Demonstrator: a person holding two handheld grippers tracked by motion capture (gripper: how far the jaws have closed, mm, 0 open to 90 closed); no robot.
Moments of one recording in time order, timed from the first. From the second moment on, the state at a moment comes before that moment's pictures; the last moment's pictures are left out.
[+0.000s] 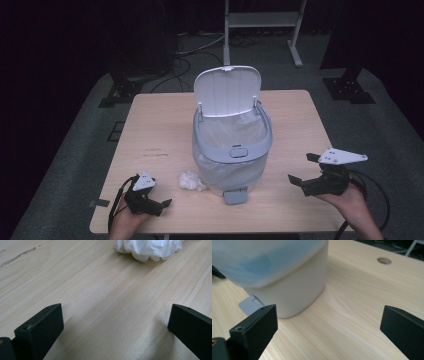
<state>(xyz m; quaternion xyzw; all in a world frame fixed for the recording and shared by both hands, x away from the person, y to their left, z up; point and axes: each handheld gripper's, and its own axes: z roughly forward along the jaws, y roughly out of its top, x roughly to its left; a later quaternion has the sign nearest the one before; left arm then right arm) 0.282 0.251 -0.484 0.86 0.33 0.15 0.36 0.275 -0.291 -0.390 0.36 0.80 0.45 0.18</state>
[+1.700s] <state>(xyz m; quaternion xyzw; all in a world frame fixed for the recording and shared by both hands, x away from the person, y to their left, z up) 0.282 0.251 -0.483 0.86 0.33 0.15 0.36 0.293 -0.310 -0.489 0.42 0.82 0.34 0.17</state>
